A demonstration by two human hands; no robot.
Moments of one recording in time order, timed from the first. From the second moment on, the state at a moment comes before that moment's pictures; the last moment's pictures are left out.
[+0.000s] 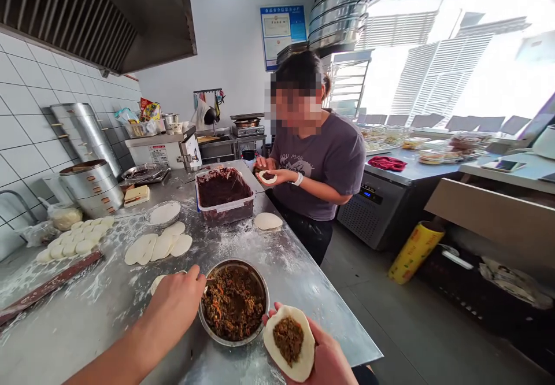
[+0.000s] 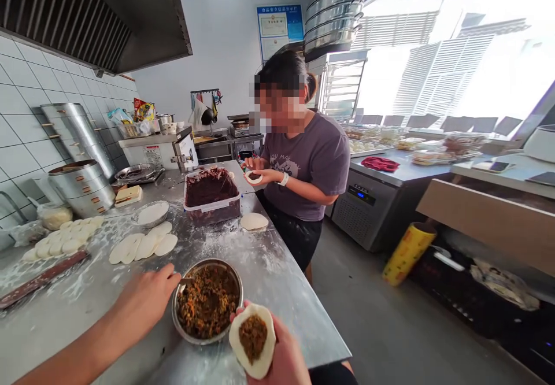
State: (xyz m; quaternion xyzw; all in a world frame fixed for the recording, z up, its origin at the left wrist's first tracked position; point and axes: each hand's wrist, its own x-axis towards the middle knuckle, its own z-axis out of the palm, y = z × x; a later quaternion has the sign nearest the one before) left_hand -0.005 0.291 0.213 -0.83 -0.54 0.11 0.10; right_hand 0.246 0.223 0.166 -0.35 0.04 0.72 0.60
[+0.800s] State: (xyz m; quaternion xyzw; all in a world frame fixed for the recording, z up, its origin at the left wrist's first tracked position) left_hand -0.003 0.323 0.225 -0.84 -0.49 0.06 -0.24; right_hand 0.240 0.220 0.145 -0.34 0.10 0.73 0.58
